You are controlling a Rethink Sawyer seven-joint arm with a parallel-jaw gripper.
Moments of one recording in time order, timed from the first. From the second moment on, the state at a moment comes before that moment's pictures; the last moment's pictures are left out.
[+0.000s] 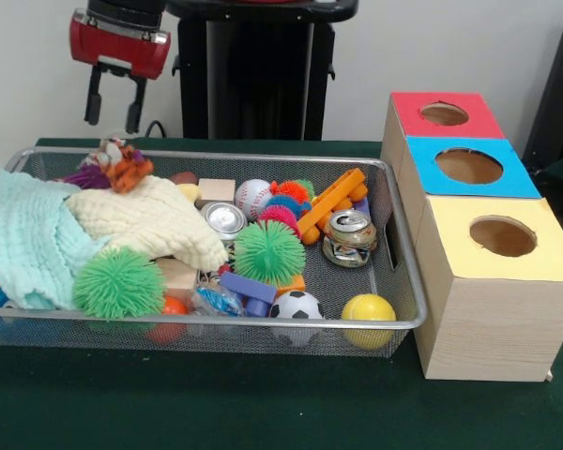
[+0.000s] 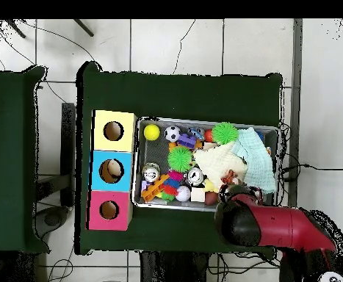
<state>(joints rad) -0.61 -0.87 0.09 1.90 -0.62 0.30 1.73</state>
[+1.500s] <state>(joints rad) -0.30 -0.89 0.08 1.93 -0.41 0.28 1.73</state>
